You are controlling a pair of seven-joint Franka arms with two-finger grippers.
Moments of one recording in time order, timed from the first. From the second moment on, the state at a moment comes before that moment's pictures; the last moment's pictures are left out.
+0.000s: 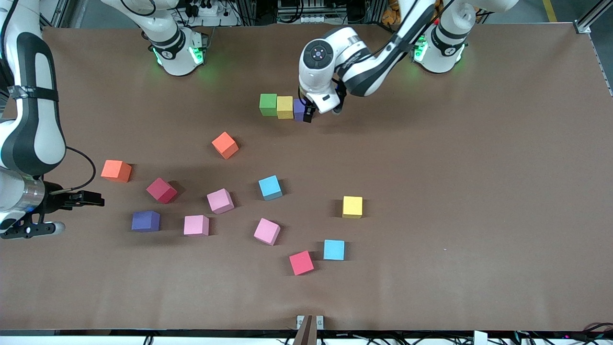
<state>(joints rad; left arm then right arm) -0.51 0.36 -0.48 -1.95 -0.07 2.17 -2.17 -0.08 0.48 -0.07 -1.47 0.06 1.85 -0.27</state>
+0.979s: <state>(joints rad) -0.35 0.54 -0.26 -1.63 0.01 2.09 -1.08 -0.09 0.49 -0.07 -1.48 0.06 1.86 -0.27</state>
